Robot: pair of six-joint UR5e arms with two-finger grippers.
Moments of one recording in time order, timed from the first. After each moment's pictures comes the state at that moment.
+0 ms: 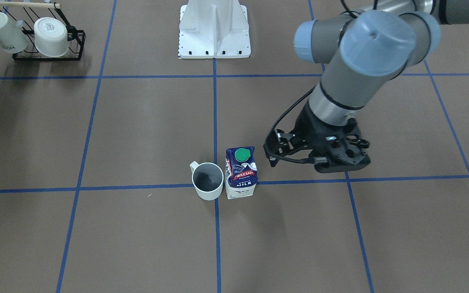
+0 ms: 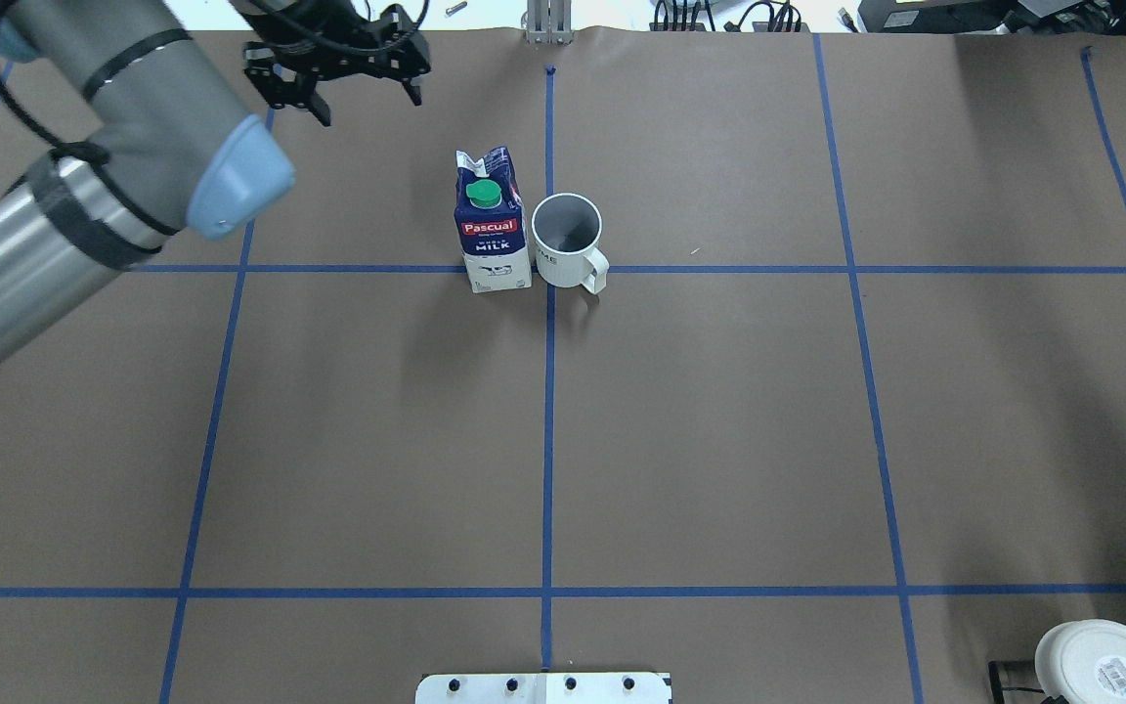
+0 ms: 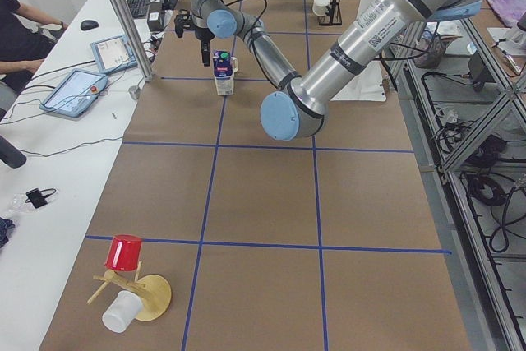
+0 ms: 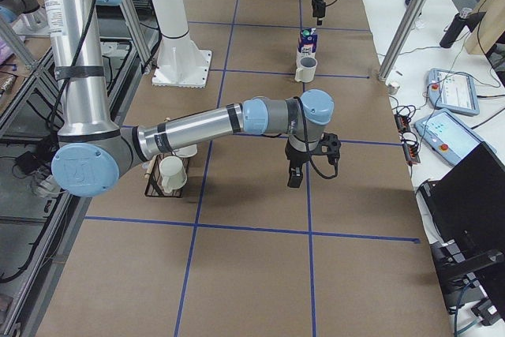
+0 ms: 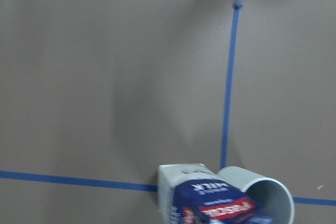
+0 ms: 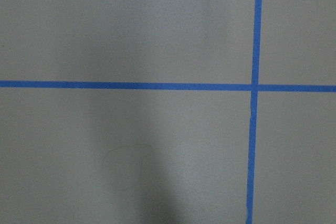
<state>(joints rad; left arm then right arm) -0.98 -2.32 -1.63 -1.58 -2.19 -1.04 1.45 -1.46 1.78 -1.83 2.35 0.12</state>
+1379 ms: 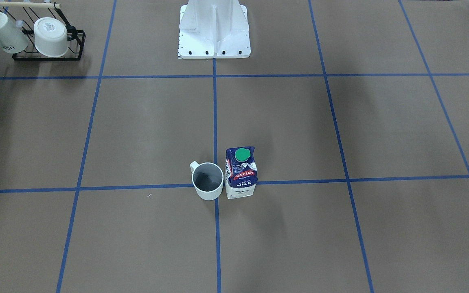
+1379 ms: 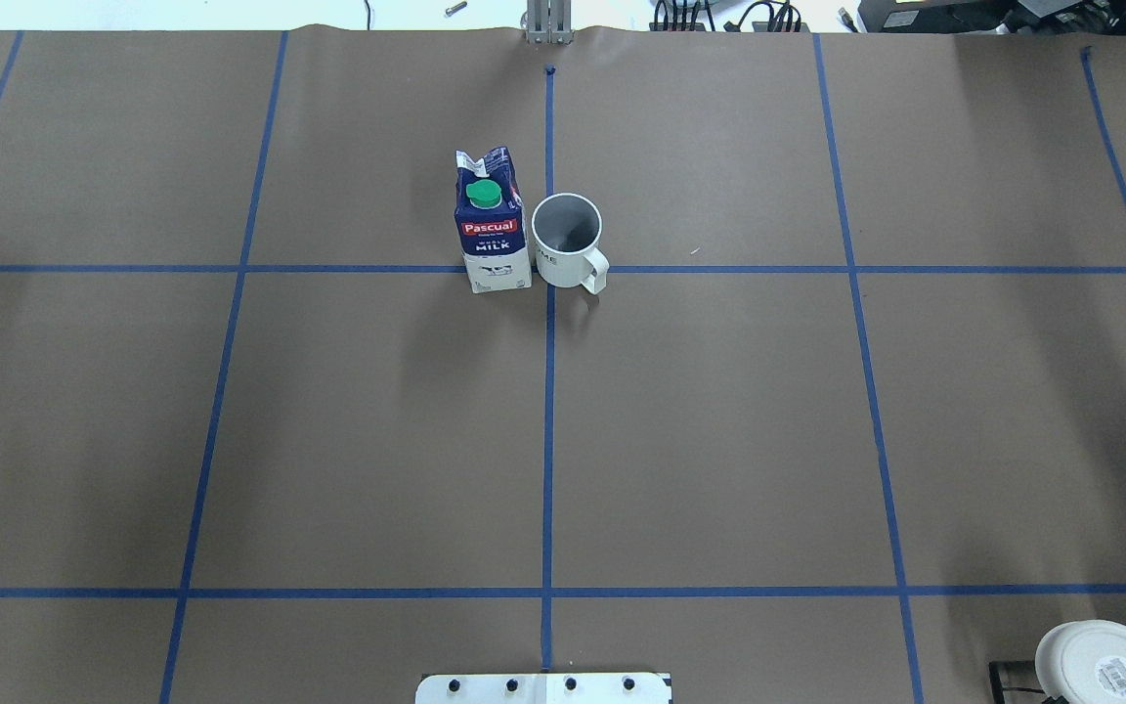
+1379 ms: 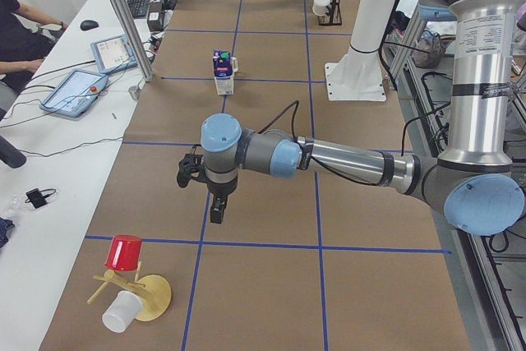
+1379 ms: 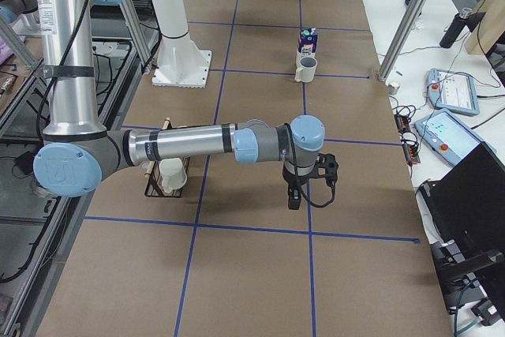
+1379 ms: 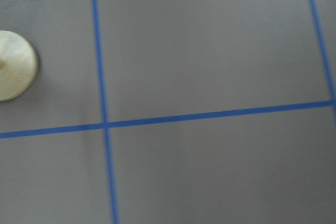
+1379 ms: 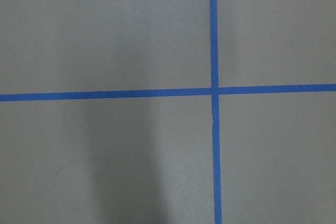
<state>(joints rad) -1.54 -1.53 -1.74 -1.61 -2.31 -0.05 1.49 -1.55 1.67 -1.61 2.36 0.17</state>
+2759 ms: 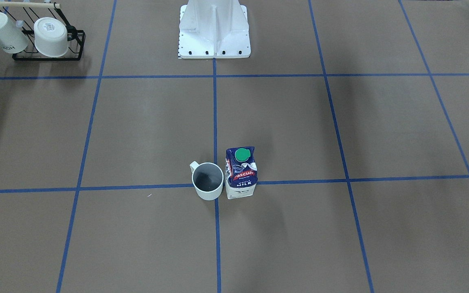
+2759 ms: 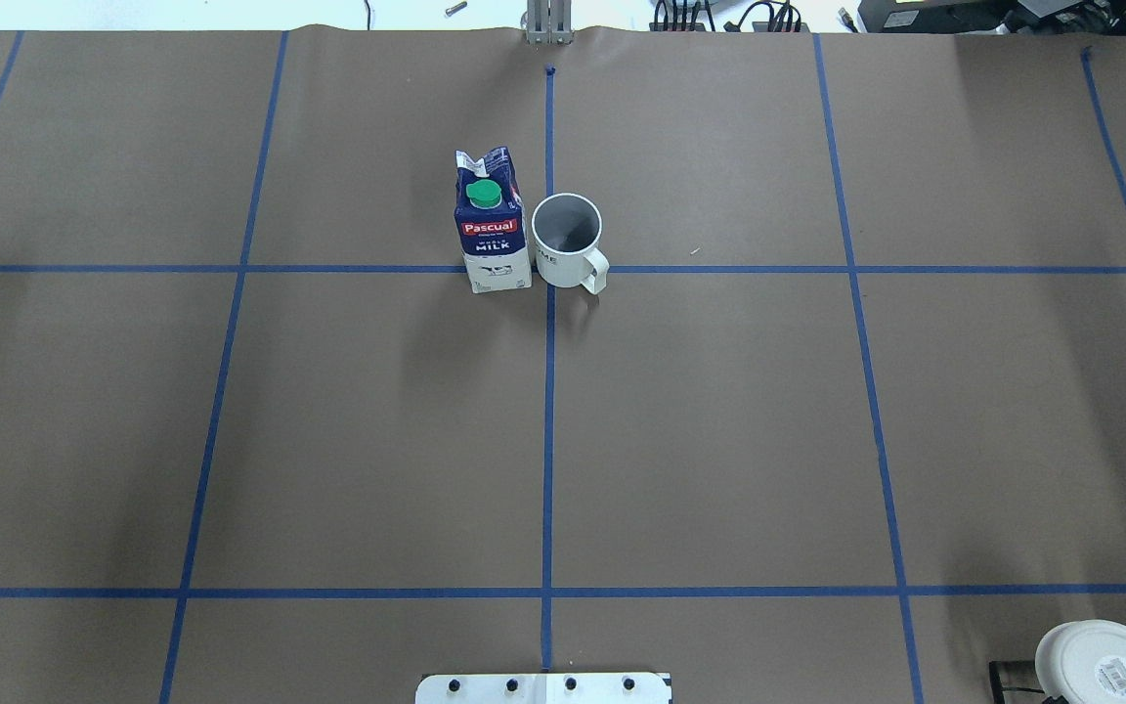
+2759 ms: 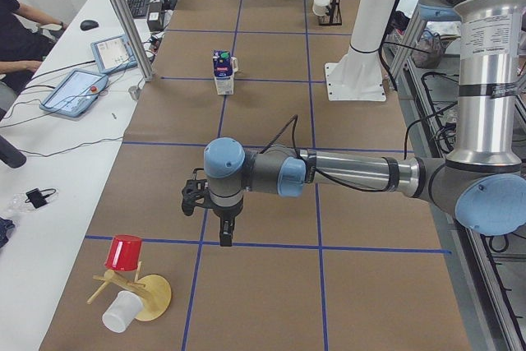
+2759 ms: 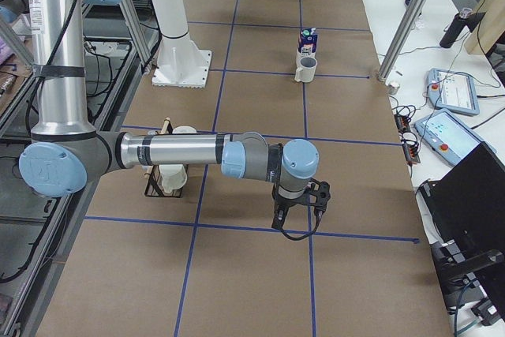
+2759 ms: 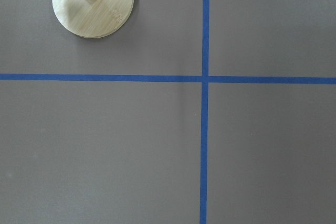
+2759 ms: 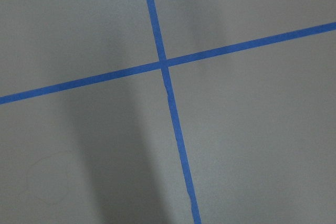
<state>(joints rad) -1.56 -1.51 -1.71 -1.60 -2.31 -0.10 1.57 -1.58 1.64 -1.69 2.39 0.19</state>
